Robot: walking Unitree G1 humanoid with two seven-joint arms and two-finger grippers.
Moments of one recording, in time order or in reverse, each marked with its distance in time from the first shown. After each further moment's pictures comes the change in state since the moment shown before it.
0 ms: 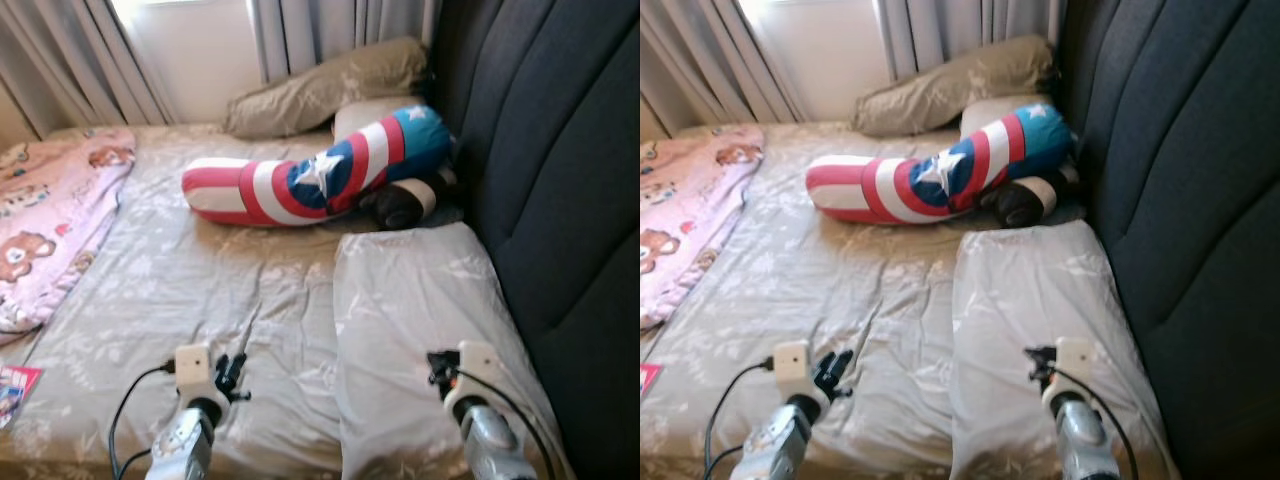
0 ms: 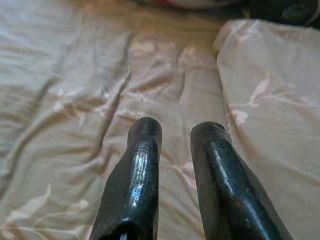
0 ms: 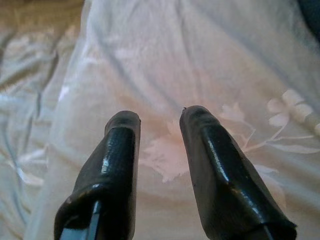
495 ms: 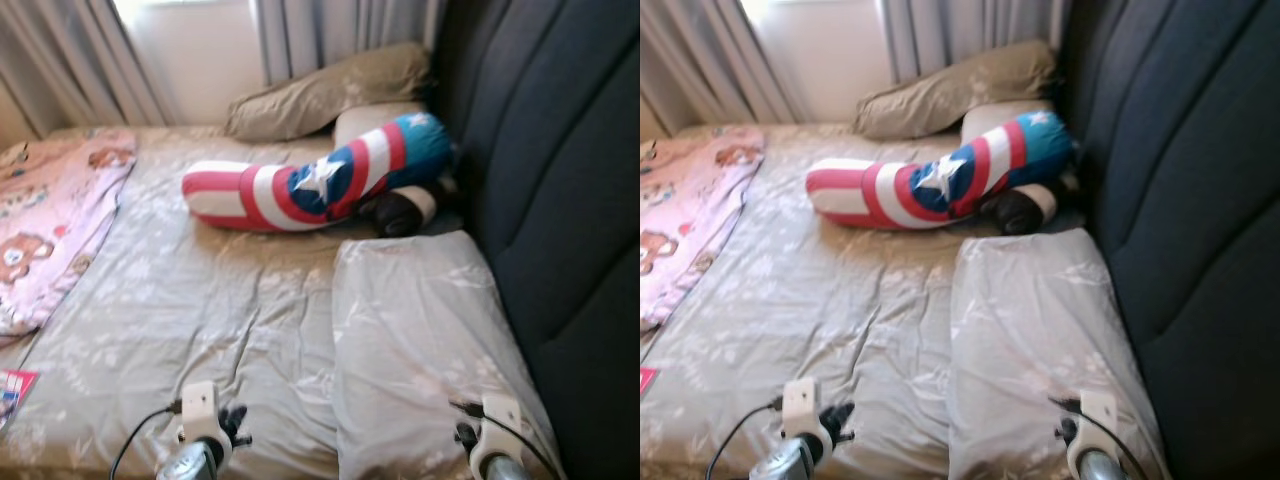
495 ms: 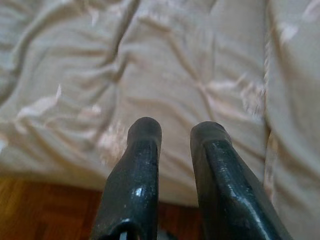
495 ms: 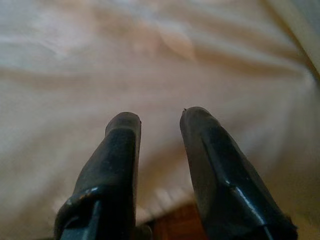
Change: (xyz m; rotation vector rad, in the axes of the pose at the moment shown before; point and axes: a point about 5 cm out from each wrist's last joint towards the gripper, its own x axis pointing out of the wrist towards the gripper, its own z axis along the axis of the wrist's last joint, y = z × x) left arm -0.018 0.011 -0.056 -0.039 0.322 0.122; right arm -0.034 -0.040 -0.064 0.047 0.313 -0.210
